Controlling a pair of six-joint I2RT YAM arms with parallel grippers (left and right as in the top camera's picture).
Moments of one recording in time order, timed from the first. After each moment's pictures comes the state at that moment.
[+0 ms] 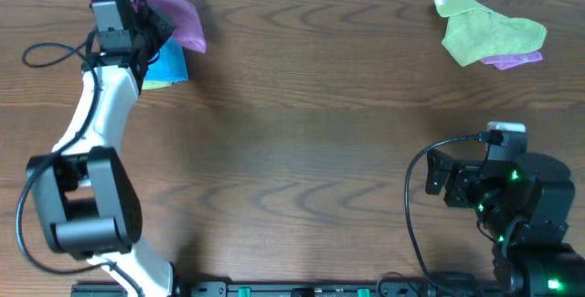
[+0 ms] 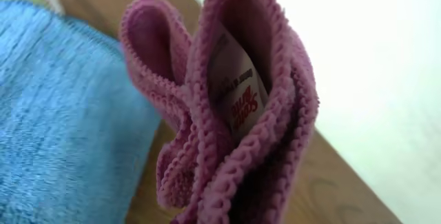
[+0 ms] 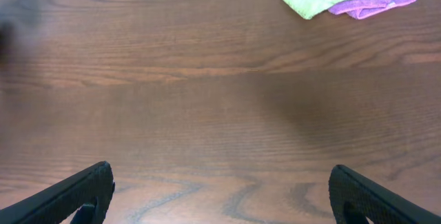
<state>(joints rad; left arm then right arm) 0.12 1.88 1.38 -0.15 0.20 -0.76 -0.02 0.67 0.92 -0.93 -0.07 0.13</state>
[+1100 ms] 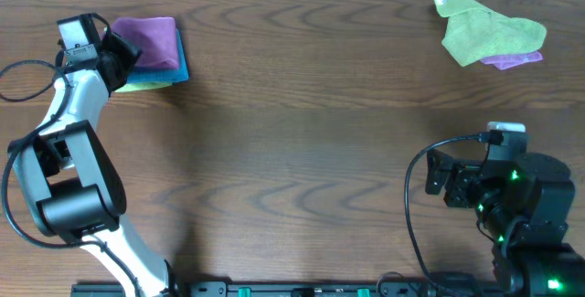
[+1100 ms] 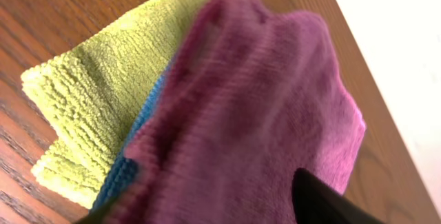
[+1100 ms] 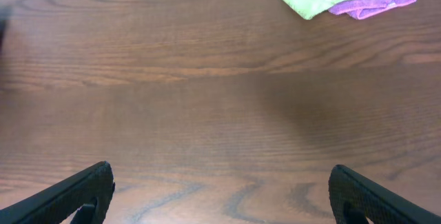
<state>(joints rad) 0.30 2.00 1.38 -0.24 0.18 -0.73 -0.02 0.67 0.92 -0.93 -0.07 0.13</state>
